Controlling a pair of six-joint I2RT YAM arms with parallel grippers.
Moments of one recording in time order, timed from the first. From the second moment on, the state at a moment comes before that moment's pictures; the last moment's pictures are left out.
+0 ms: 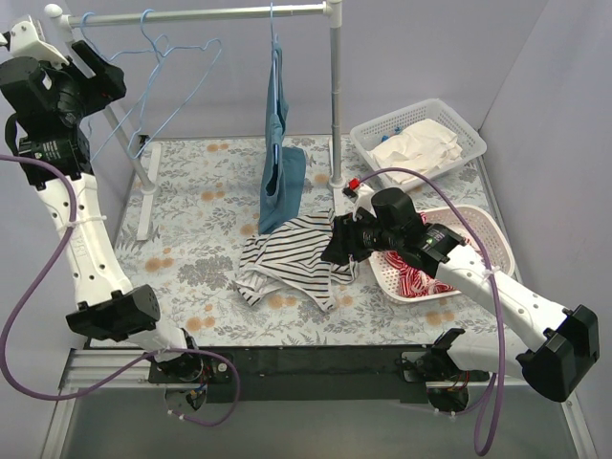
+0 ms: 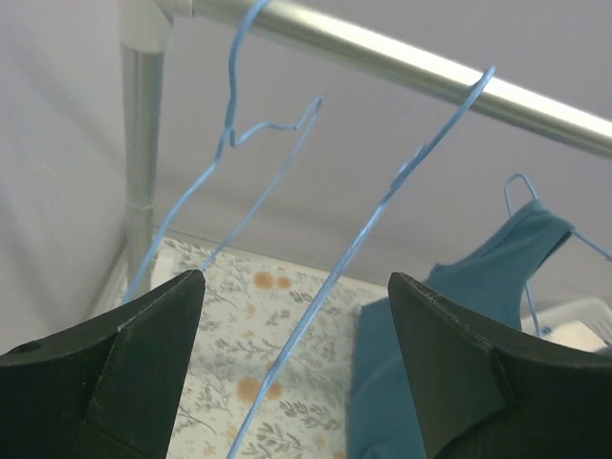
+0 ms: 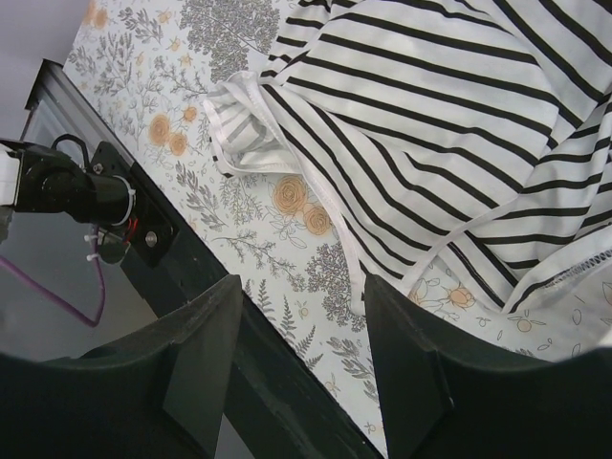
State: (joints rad) left arm 0.33 1.53 2.15 -0.61 0.23 -0.30; right arm 0.75 1.15 1.00 -0.45 -0.34 0.41
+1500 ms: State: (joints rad) left arm 0.21 1.62 1.87 -0.53 0.43 -0.23; right arm 0.75 1.15 0.93 -0.43 -0.35 0.39
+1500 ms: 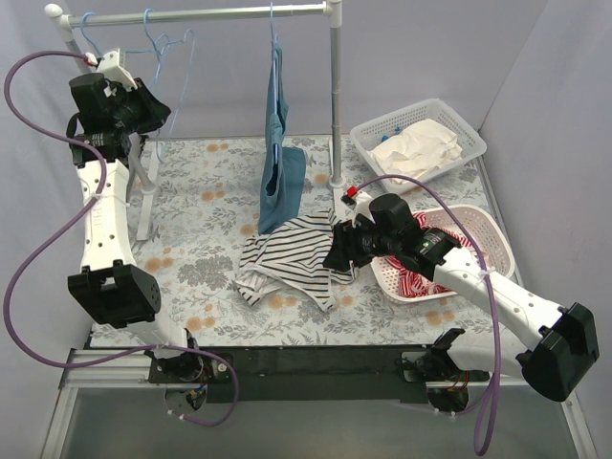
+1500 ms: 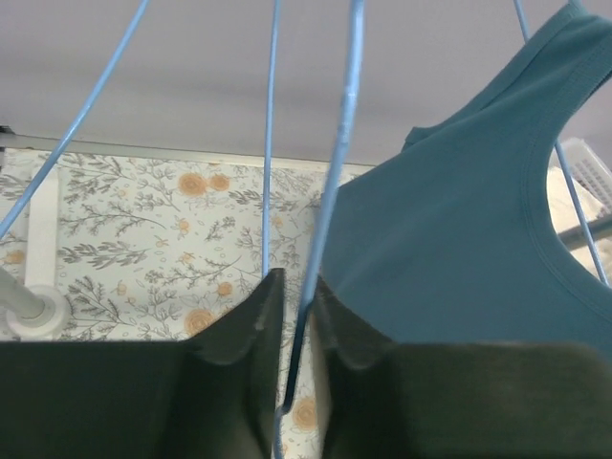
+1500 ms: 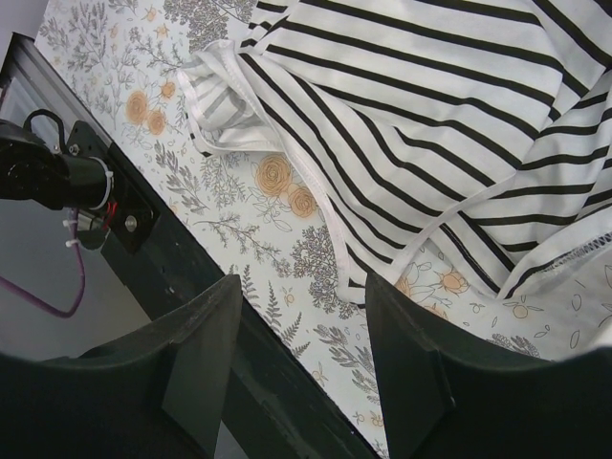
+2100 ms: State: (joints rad) left arm 0.14 1.52 1.94 -0.53 0.31 -0.20; right arm 0.75 1.14 0.93 -0.43 -0.31 0.39
